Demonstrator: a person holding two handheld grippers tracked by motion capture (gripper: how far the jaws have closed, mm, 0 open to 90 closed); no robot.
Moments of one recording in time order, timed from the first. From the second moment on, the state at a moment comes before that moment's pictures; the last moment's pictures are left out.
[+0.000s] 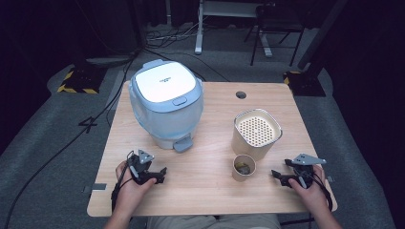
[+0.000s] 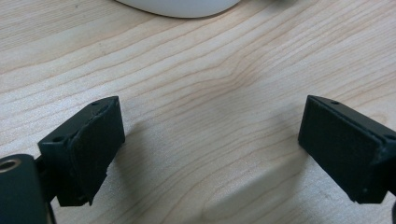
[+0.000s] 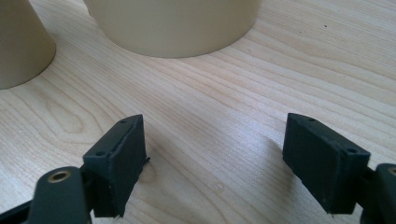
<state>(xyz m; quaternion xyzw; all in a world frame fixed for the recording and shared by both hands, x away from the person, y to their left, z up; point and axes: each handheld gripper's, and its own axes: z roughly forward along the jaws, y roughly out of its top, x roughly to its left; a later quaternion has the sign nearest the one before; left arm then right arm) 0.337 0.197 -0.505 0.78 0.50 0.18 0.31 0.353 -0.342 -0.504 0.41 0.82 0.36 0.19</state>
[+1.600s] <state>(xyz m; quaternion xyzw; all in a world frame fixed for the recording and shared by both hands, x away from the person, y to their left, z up) 0.326 0.192 -0.431 0.80 0.45 0.18 0.37 0.352 -0.342 -0.504 0.41 0.81 0.36 0.19</state>
